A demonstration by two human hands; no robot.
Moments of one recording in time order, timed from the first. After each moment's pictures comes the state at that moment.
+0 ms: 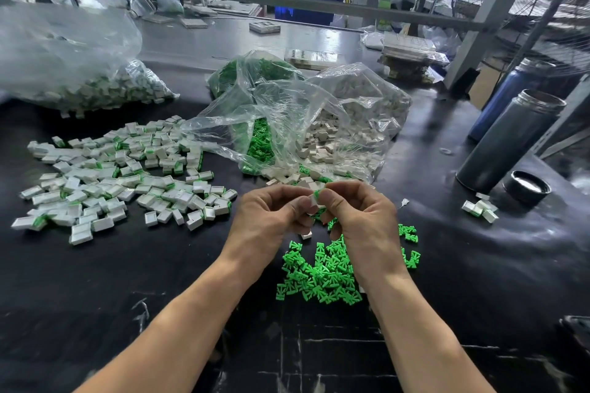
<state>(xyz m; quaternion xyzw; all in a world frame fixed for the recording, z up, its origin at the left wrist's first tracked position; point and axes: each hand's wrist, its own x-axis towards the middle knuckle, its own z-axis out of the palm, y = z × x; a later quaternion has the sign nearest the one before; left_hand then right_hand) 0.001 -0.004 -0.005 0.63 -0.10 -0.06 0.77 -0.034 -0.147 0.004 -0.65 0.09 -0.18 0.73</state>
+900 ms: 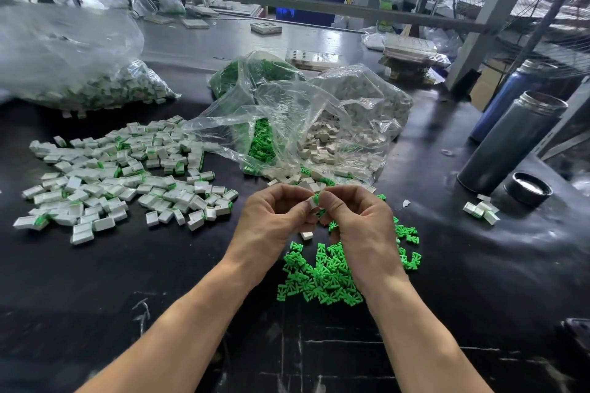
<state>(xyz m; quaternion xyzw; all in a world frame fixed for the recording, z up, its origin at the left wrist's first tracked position) 0.000 -0.006 -0.008 0.60 -0.10 -0.08 0.79 -0.034 -0.147 -0.003 -0.67 0.09 -0.17 0.71</state>
